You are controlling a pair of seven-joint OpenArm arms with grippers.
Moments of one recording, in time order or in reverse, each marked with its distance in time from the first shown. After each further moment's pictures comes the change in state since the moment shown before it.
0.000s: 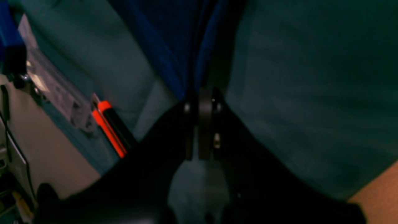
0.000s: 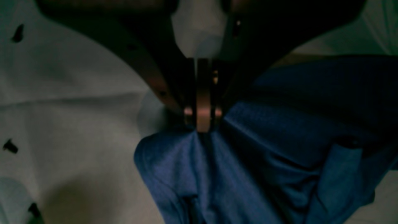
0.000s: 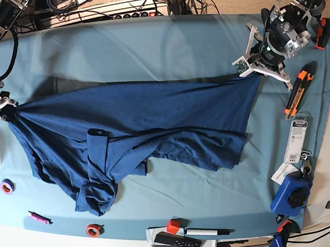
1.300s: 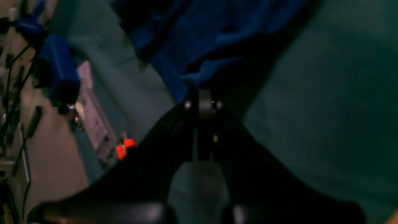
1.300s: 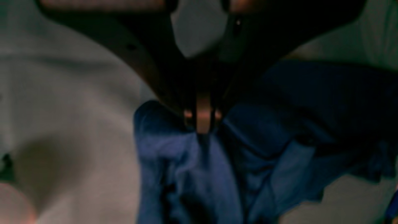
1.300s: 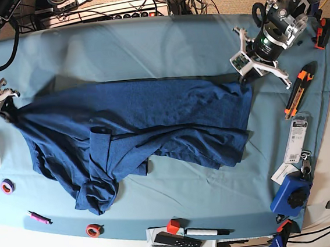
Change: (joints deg) left arm 5.2 0.2 -0.1 -0.4 4.0 15.6 -25.2; right arm -5.5 0.0 0.0 0.1 4.4 10.3 15.0
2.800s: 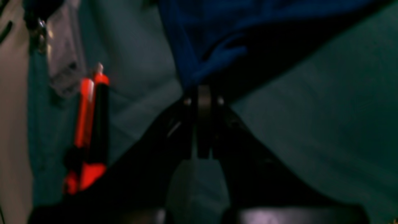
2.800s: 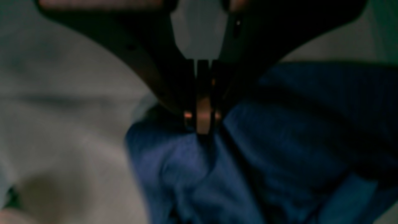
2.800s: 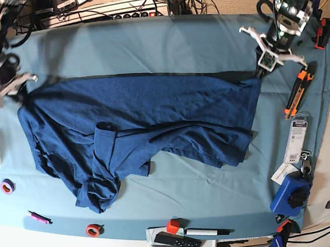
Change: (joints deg) left arm 10.3 8.1 -14.9 -12.2 -9.2 -1.5 -15.8; right arm -7.9 -7.8 -4.2 0.0 -17.9 0.0 17.1
